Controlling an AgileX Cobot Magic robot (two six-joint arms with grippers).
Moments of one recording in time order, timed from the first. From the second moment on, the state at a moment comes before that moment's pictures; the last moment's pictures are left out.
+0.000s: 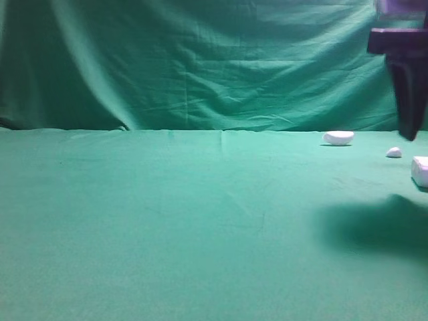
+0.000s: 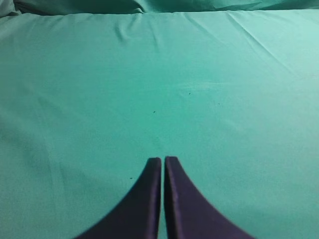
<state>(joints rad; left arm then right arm) -0.14 -0.01 0.02 -0.06 0.34 0.04 0.31 1.70 -0.96 -0.18 0.70 0.37</state>
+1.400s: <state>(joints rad) -0.14 -0.01 0.02 -0.06 0.34 0.04 0.72 2.04 -1.83 -0.18 0.98 -0.03</state>
